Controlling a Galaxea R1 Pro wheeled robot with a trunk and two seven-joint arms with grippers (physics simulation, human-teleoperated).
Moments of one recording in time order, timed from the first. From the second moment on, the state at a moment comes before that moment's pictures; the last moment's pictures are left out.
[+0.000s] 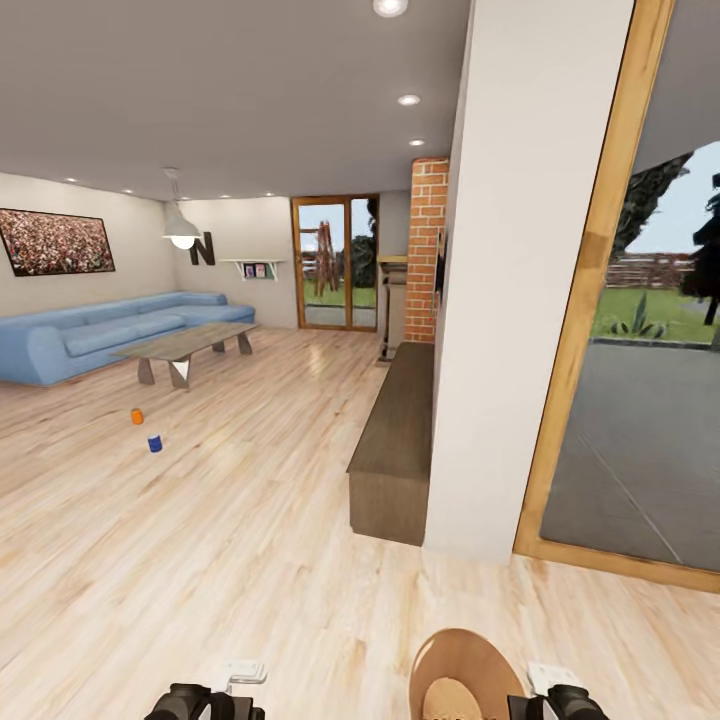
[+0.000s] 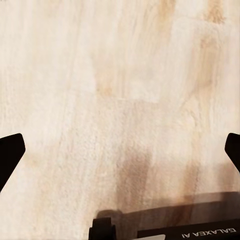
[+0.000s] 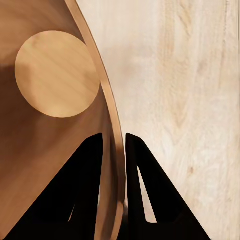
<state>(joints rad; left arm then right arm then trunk) -0.35 0.04 -0.10 -0.51 0.07 0.46 -0.10 -0.40 -0.08 -0.15 -0.39 0.02 0.41 0.03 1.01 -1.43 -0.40</state>
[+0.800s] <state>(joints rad) -0.35 0.04 -0.10 -0.51 0.07 0.46 -0.09 -0.40 -0.05 -0.15 -0.32 0.10 0.30 0.02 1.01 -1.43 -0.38</state>
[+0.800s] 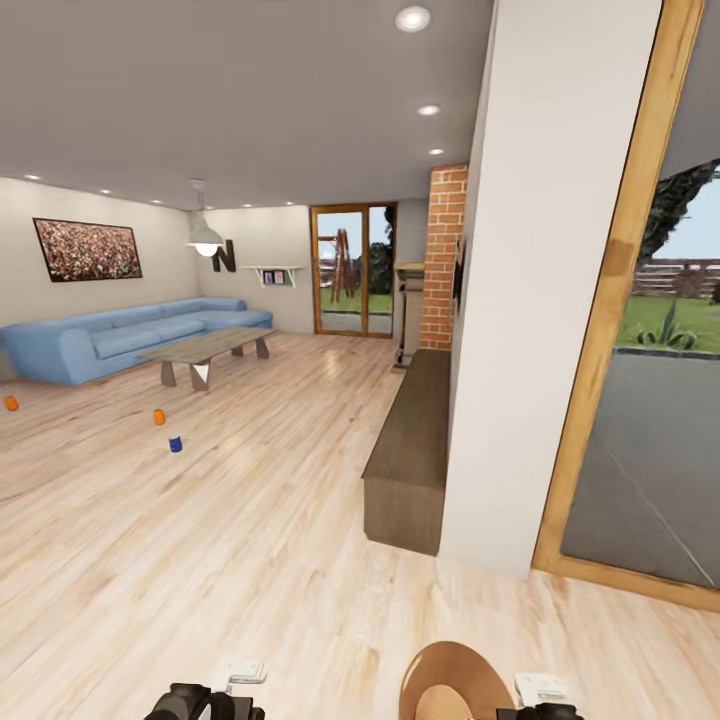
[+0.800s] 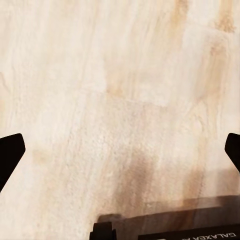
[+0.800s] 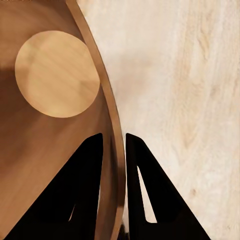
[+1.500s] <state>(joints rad) -0.35 0.04 -0.10 -0.51 0.07 0.45 -0.10 -0.40 -0.01 -0.15 -0.32 0.11 0.31 -0.03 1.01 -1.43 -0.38</state>
